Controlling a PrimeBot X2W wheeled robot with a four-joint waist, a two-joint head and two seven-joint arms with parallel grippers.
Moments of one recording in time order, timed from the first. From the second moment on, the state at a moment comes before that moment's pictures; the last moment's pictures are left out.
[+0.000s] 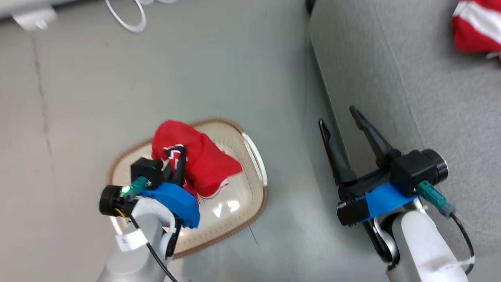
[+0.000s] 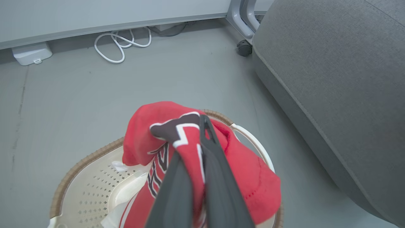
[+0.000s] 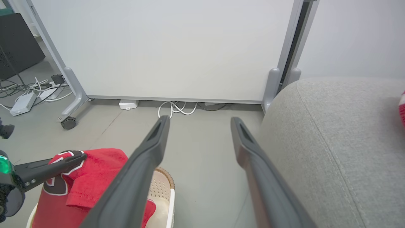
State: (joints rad) left arm -0.54 0.06 -0.30 0.87 -0.29 -0.12 -0.26; right arm -0.35 -0.06 0.20 0.15 0.08 0.13 -0.19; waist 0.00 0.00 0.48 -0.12
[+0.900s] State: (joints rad) left arm -0.67 0.05 -0.74 0.80 -0.55 -0.13 -0.24; right arm -0.15 -0.06 0.19 0.14 0.10 0.13 -0.11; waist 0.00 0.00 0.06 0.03
